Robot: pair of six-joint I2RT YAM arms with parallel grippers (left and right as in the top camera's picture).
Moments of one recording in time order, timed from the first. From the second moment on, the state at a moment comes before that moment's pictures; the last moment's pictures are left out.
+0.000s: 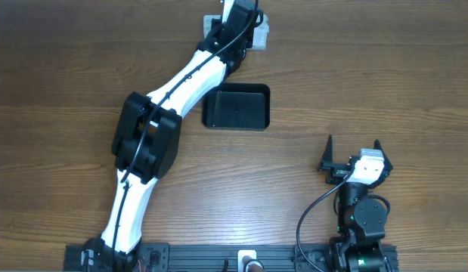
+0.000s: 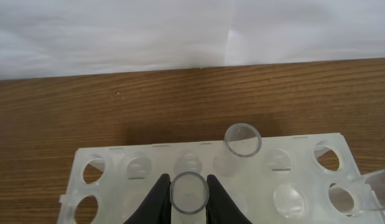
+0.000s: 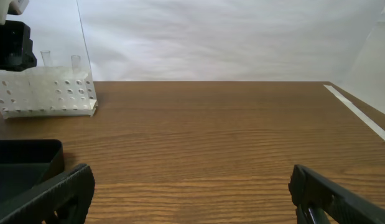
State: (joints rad) left arm -0.53 2.34 1.92 -0.22 -0.45 -0.24; right arm 0.09 0.01 0.01 -0.05 0.23 -0.04
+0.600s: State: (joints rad) left arm -0.53 2.02 1.94 -0.34 -0.43 -0.18; right arm 0.09 0.01 0.01 -0.05 0.23 -0.04
